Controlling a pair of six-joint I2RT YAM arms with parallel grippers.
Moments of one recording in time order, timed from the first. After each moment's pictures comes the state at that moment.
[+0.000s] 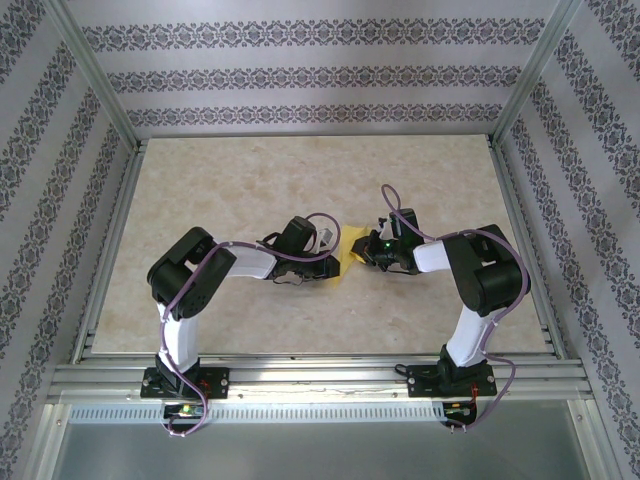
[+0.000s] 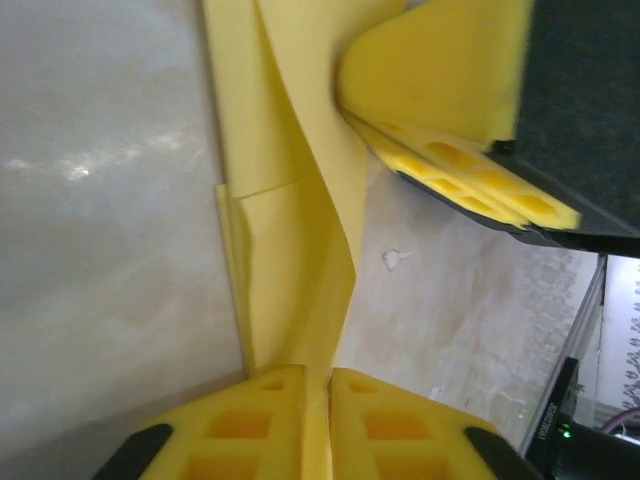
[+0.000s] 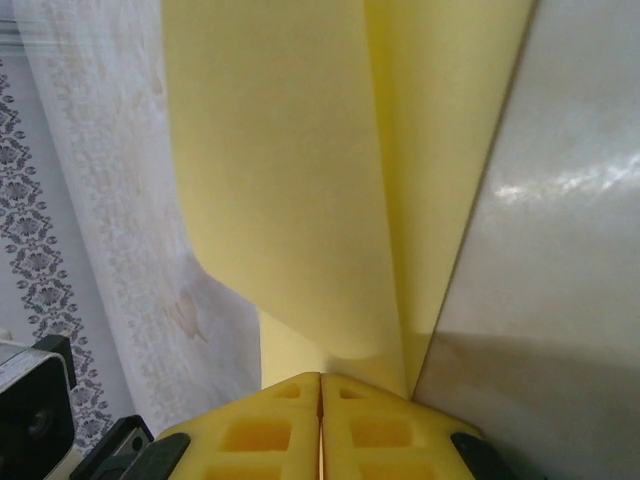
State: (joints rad) left arm -0.65 1.94 0.95 0.16 0.56 -0.76; right arm 0.28 1.81 0.69 0.30 -0.64 0.97
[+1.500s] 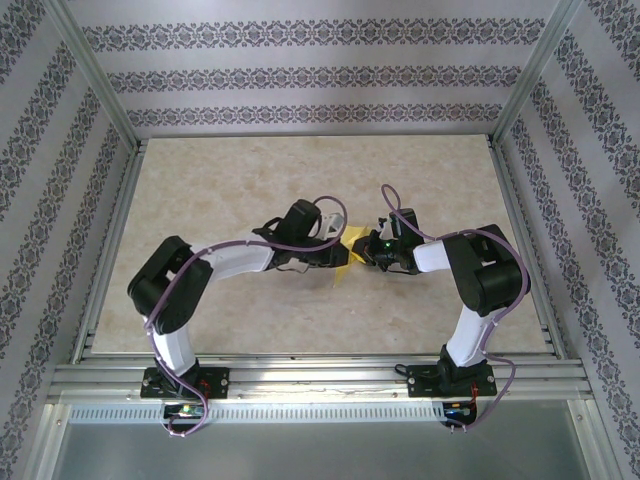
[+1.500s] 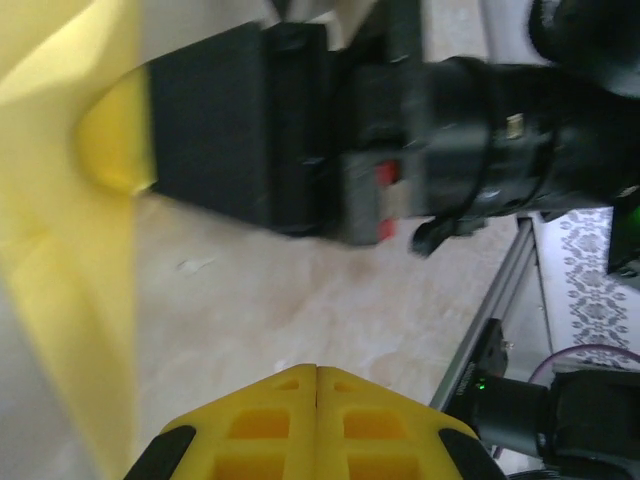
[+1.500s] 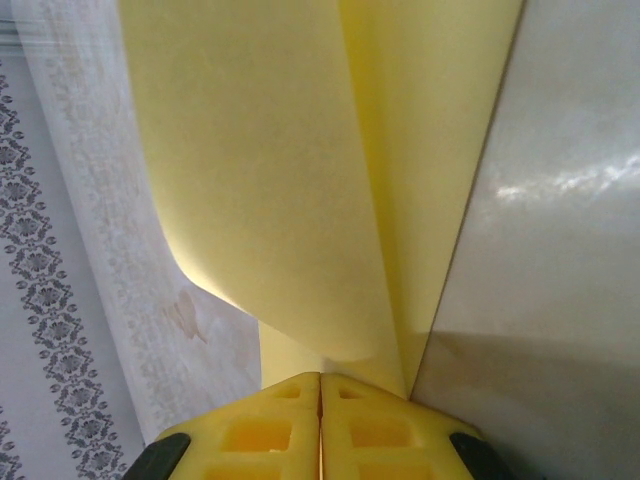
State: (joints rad) left arm -0.69 1.82 1.10 -0.01 0.61 -0.68; right arm 0.28 1.81 0.69 0.30 -0.64 0.97
